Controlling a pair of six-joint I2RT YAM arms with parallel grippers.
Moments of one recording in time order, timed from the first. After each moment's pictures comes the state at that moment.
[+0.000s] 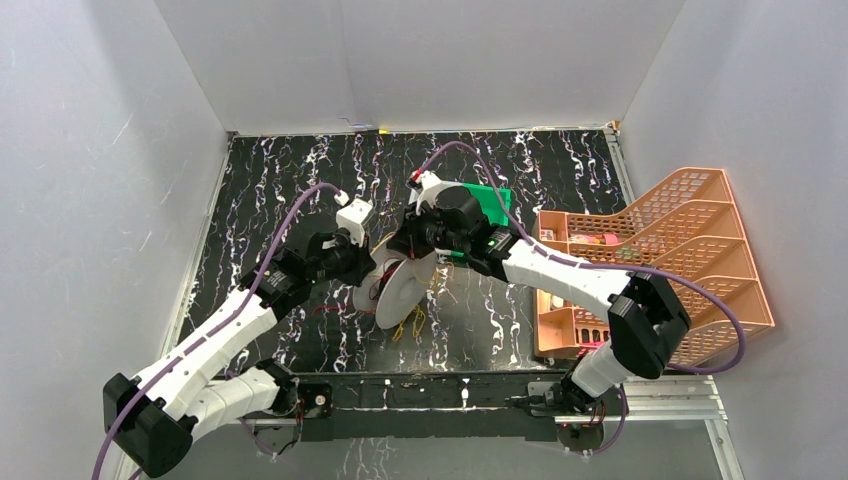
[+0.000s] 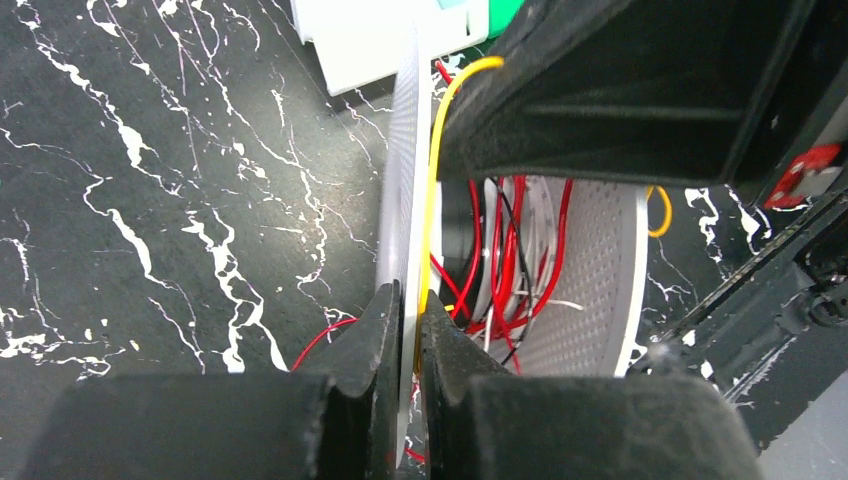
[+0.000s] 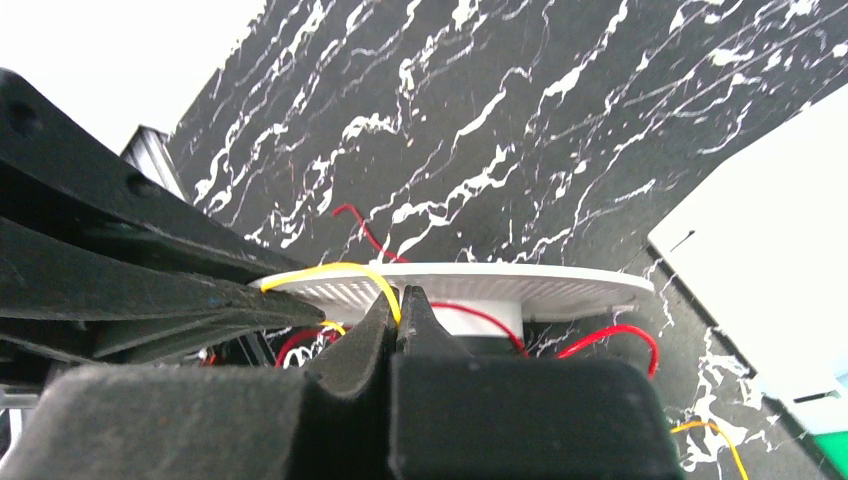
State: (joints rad) left arm -0.61 0.97 0.83 -0.48 0.10 -0.14; right arm 0.89 1.51 1.08 0.03 -0.24 0.45
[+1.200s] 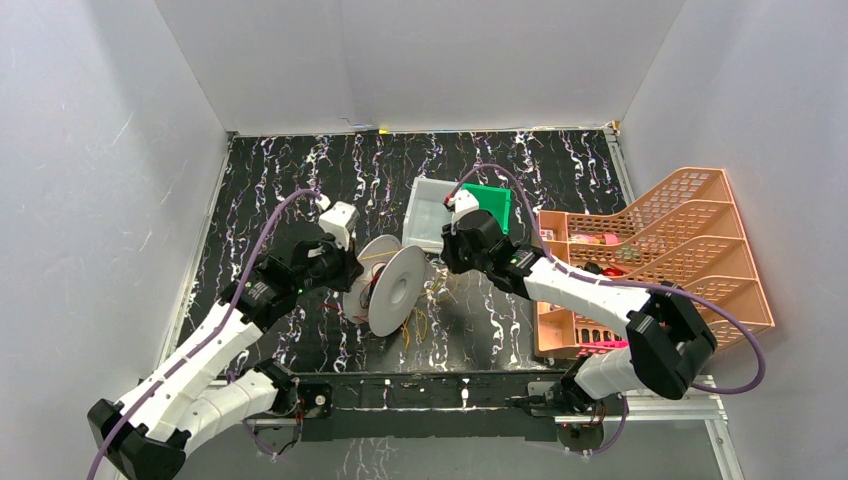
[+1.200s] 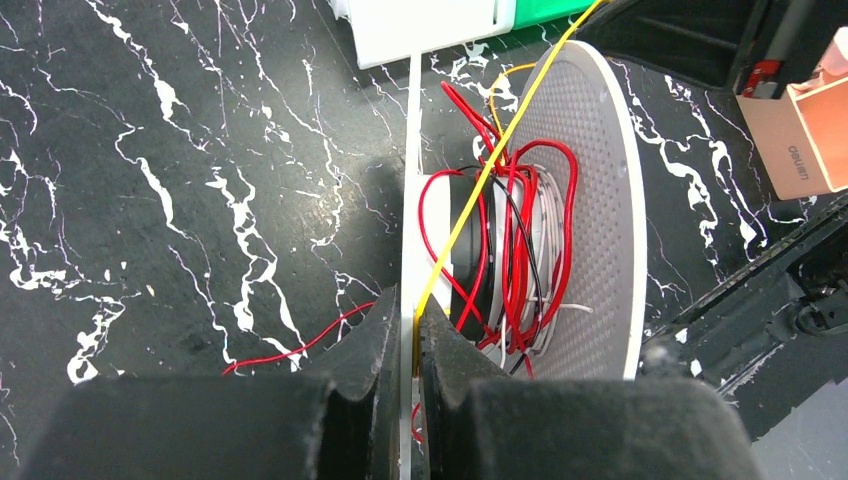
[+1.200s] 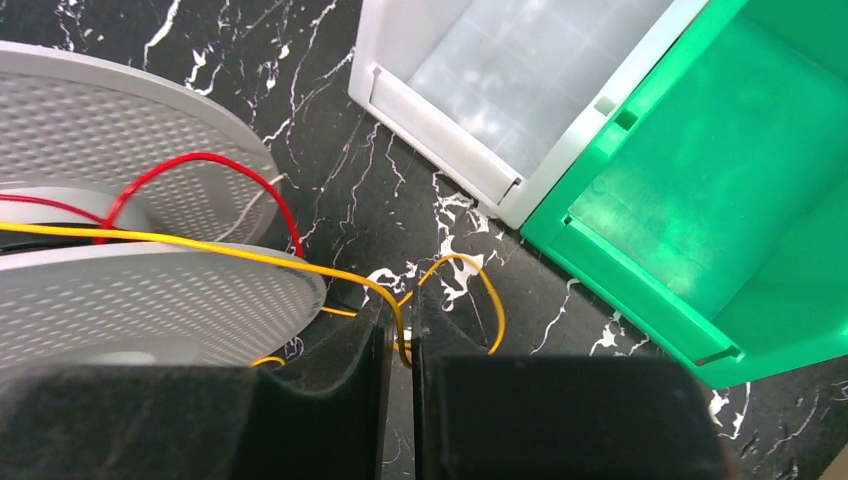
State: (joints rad) left arm -0.61 0.86 0.84 -0.59 0.04 -0.20; right arm 0.82 1.37 0.86 -0.11 0.11 0.31
